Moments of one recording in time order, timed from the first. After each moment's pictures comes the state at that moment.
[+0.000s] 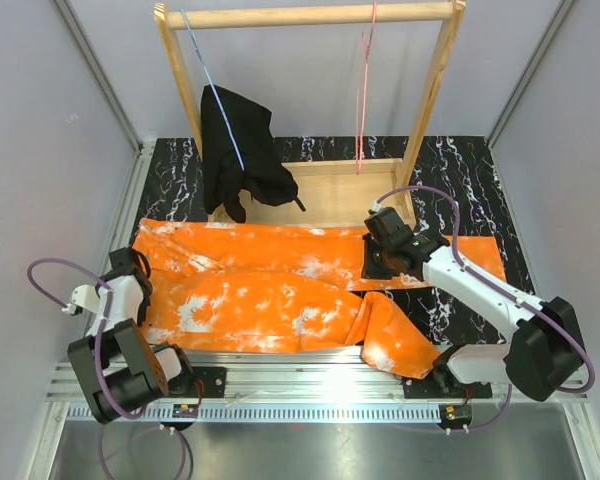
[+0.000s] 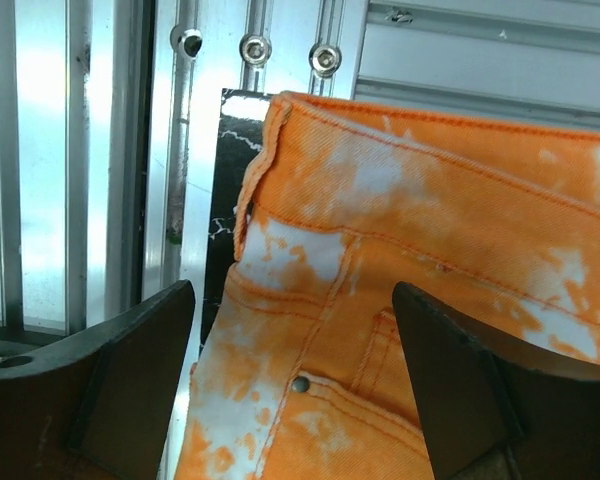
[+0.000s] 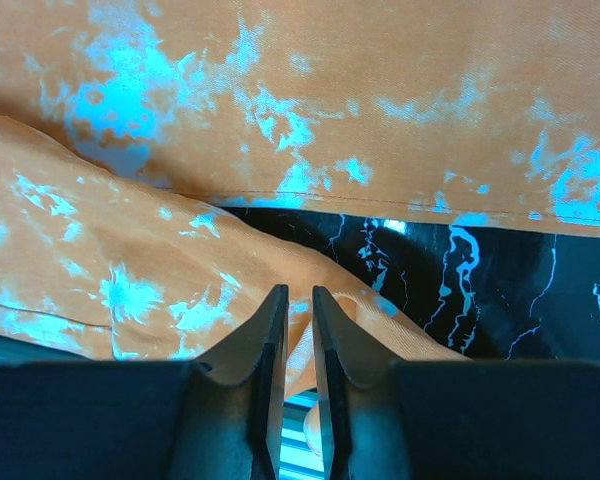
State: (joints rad) left arm 0.44 1.14 0.54 -0.77 -0.63 -1.20; right arm 0.61 1.31 0.95 -0.68 0.06 0.59
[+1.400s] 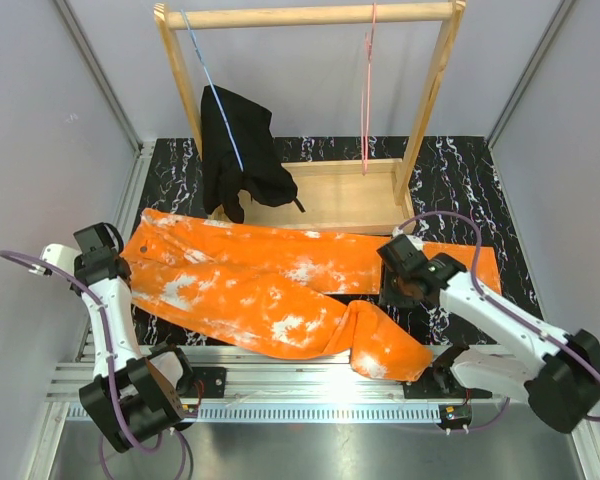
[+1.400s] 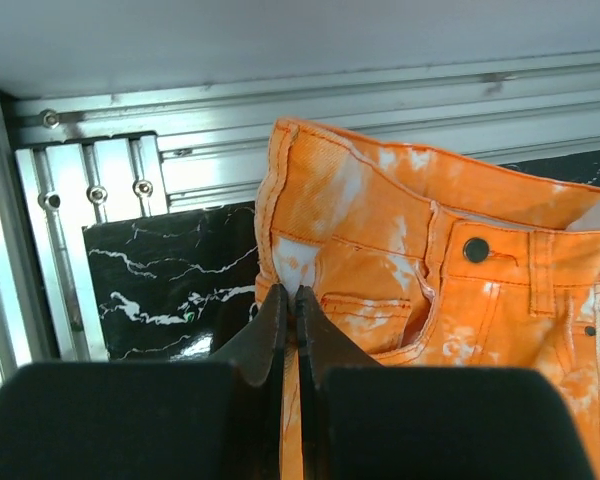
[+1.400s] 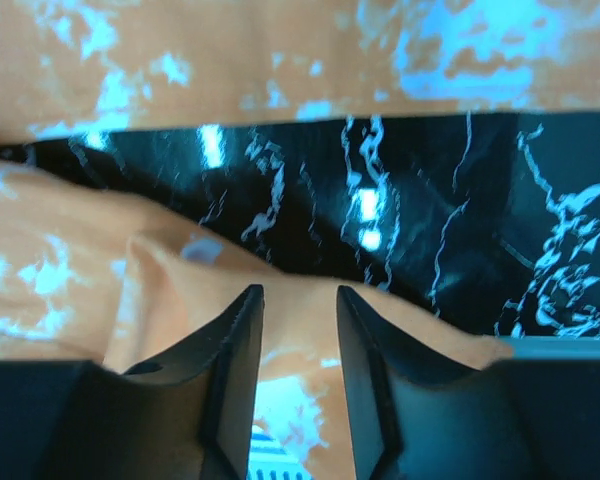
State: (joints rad) left arm 0.50 0.99 0.77 -0.69 -0.49 -0.84; right arm 0.63 1.15 0.80 -0.82 0.16 0.70
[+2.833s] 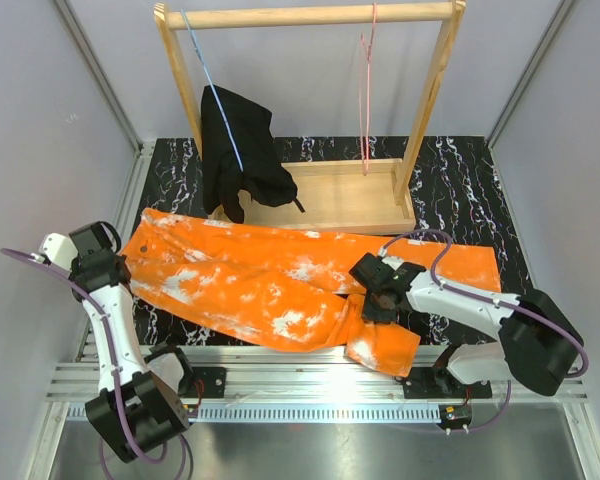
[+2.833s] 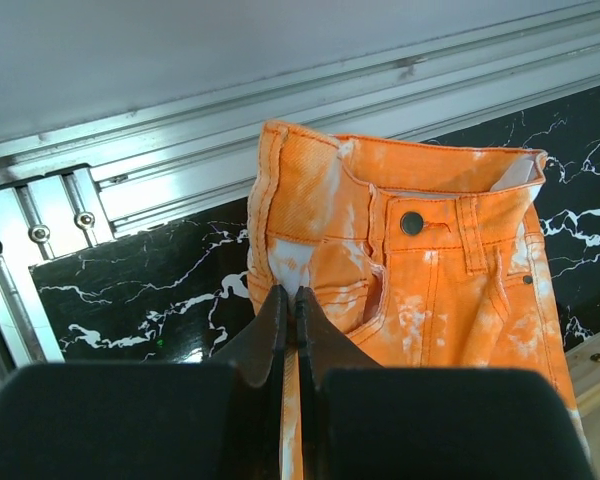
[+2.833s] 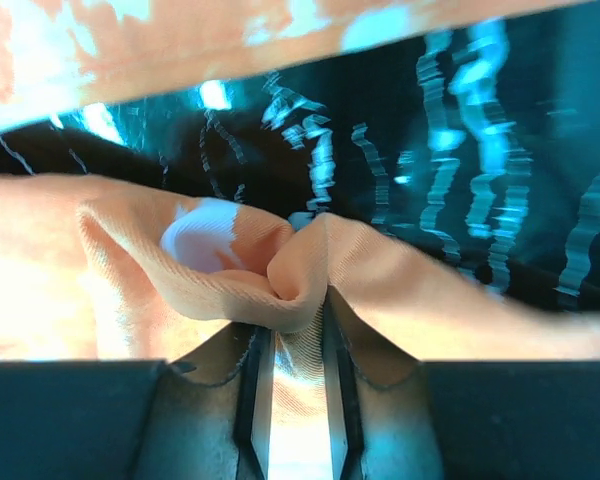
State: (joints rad) left arm 0.50 0.94 0.78 -0.59 -0.37 -0.71; right arm 0.81 1.33 0.67 -0.65 0.13 1.03
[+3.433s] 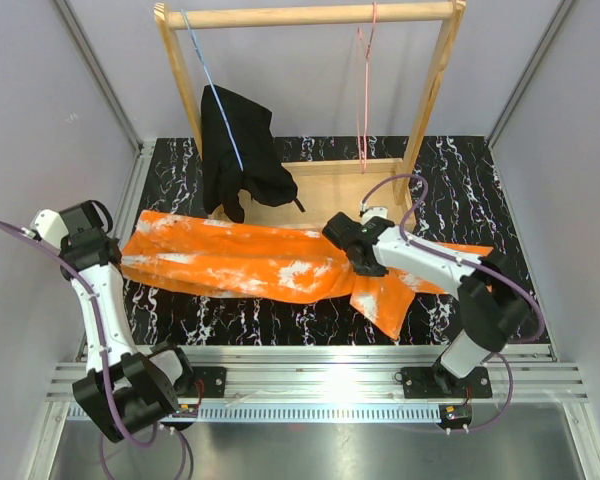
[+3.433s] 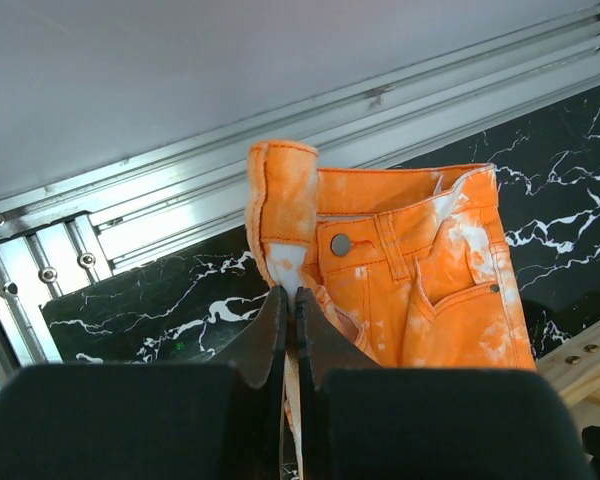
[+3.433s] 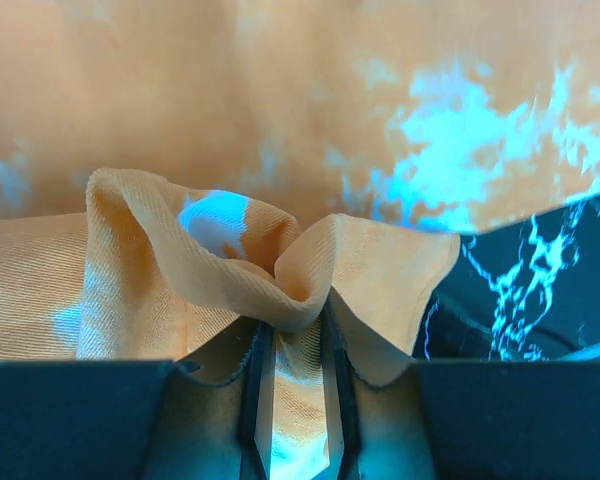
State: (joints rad) left arm 0.49 1.03 0.95 -0.64 -0.38 -0.64; right arm 0.77 1.60 1.14 -0.95 0.56 0.88
